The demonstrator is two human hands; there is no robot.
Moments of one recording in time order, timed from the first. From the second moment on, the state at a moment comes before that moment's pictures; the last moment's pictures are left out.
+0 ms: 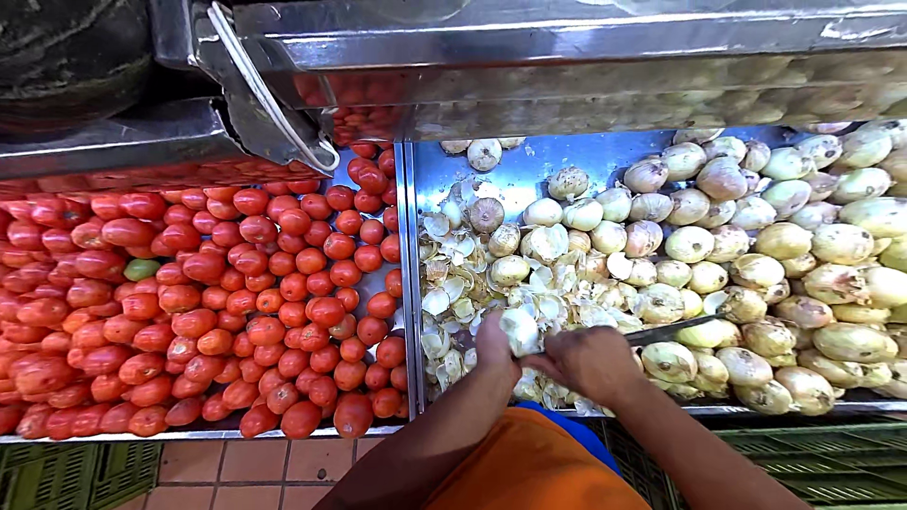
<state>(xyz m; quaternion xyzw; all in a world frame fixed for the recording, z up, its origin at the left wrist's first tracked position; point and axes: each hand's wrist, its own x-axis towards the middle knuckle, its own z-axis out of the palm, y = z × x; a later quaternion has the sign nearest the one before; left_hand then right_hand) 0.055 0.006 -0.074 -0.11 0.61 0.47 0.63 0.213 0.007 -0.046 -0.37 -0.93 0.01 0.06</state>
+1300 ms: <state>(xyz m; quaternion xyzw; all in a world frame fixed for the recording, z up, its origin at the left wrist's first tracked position) 0.006 0.009 -0.045 0.16 0.60 0.40 0.67 0.176 0.049 0.009 -0.47 -0.83 0.23 -0.22</state>
